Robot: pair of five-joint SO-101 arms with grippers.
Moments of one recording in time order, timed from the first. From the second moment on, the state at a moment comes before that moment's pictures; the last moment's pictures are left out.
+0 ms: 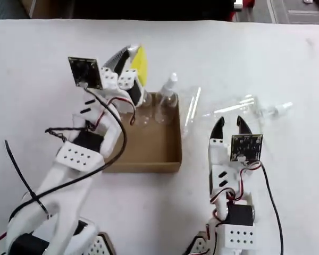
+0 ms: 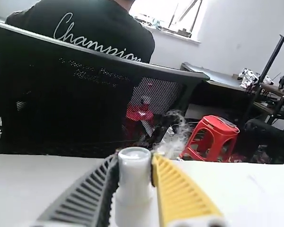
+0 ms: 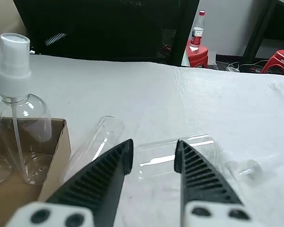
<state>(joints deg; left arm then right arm) 13.2 -29.8 49.4 -8.7 17.6 0.2 -95.7 96.5 21.1 7.3</state>
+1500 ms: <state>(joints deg) 13.2 -35.8 52.6 -6.9 16.0 0.2 -95.7 96.5 21.1 7.3</state>
